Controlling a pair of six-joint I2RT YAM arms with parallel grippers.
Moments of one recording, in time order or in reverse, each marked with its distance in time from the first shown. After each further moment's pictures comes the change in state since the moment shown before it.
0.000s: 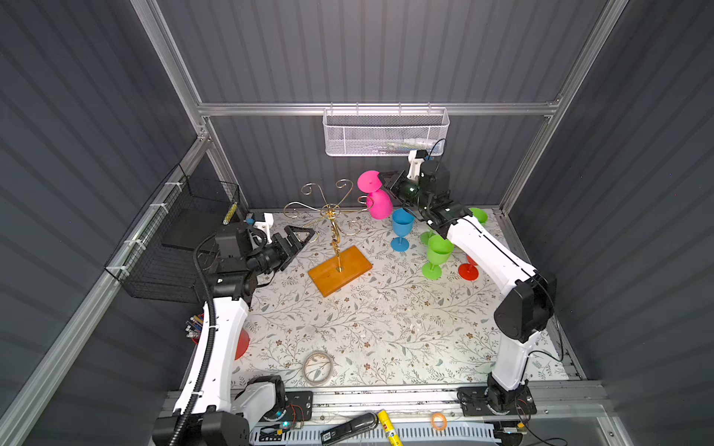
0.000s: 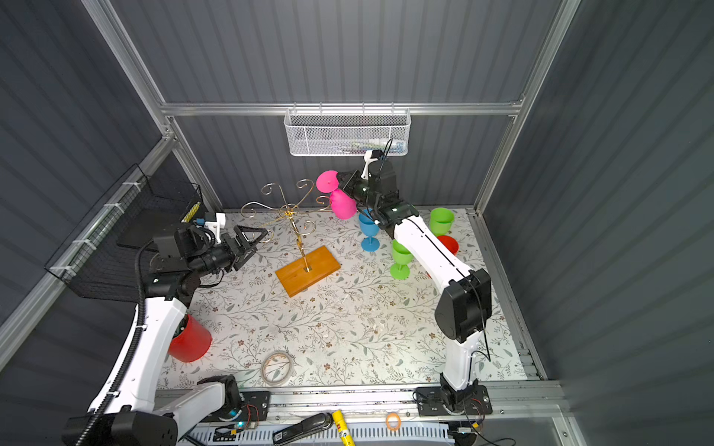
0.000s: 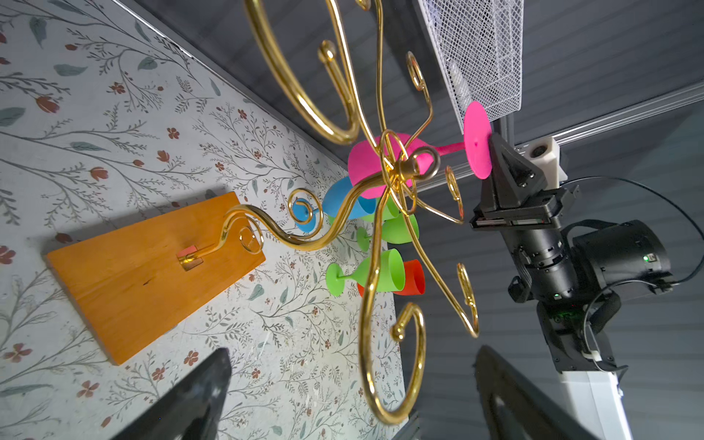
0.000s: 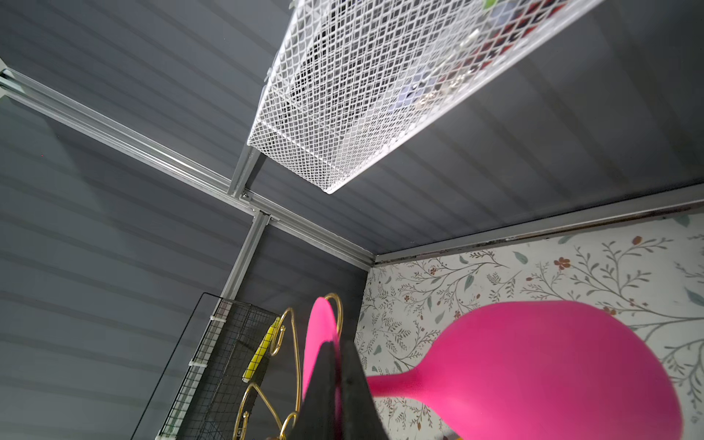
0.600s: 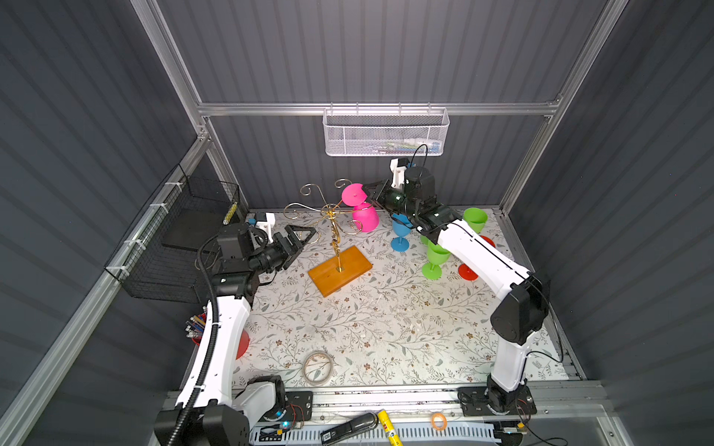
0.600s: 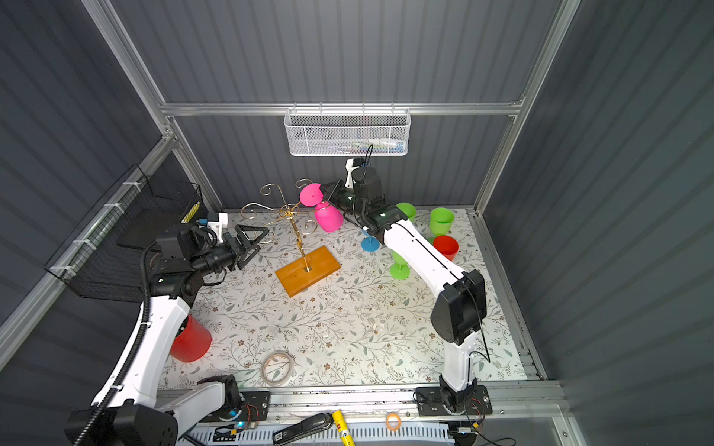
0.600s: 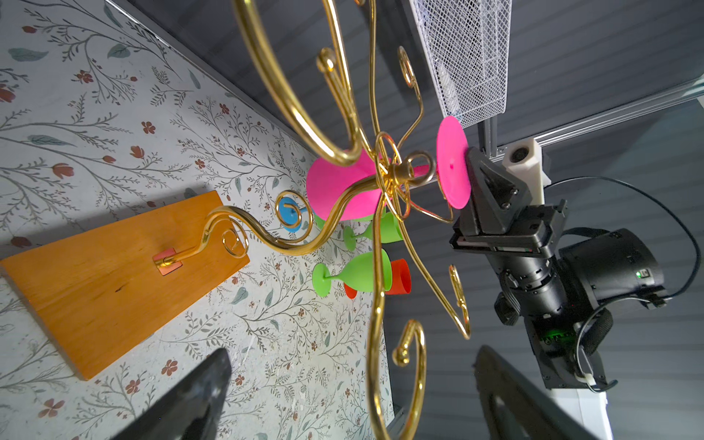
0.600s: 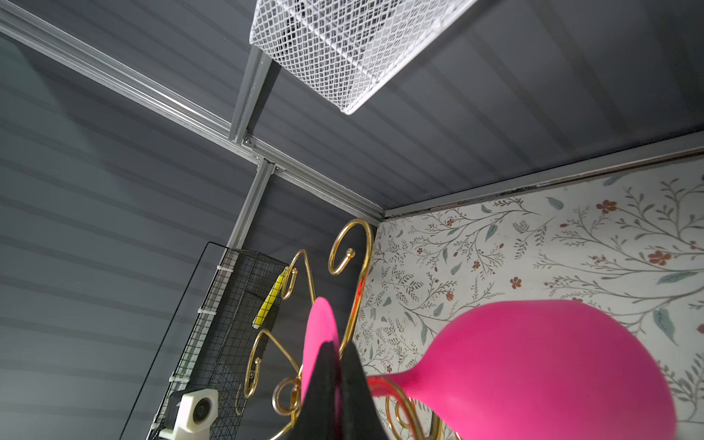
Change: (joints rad) left arm 0.000 0.014 -0.053 0.111 0.061 -0.069; right arm 0.089 0.014 0.019 -0.065 -0.026 0.002
